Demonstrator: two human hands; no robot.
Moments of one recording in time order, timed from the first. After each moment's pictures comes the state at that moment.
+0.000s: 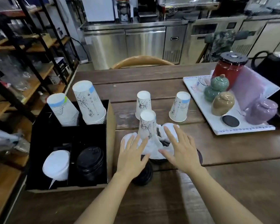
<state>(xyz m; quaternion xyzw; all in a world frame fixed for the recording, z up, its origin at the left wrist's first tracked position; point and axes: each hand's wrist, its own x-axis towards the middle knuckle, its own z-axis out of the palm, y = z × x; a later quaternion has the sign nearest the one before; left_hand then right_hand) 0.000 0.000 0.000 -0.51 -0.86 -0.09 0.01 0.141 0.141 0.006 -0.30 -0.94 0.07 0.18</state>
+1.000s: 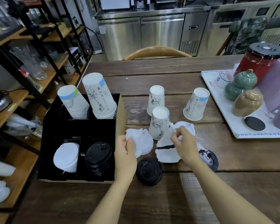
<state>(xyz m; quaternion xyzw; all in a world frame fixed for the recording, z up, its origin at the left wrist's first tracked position) 0.005 -0.019 0.042 -0.16 -0.79 -0.59 -0.08 0.088 0.147 0.016 -0.39 -0.80 0.41 0.20</state>
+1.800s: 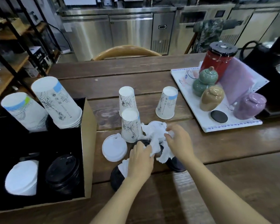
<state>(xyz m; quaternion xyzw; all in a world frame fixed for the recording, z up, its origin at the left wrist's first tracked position) 0.052 0.070 -0.021 -0.48 -0.85 -0.21 -0.06 0.133 0.191 0.021 -0.45 -0.82 0.30 0.17</state>
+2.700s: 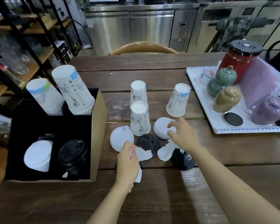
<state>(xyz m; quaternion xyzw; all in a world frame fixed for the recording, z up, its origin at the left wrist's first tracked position) 0.060 0.020 0.027 -0.18 -0.82 -0.51 -0.19 0.126 0.209 0.026 -0.38 -0.89 0.26 0.04</state>
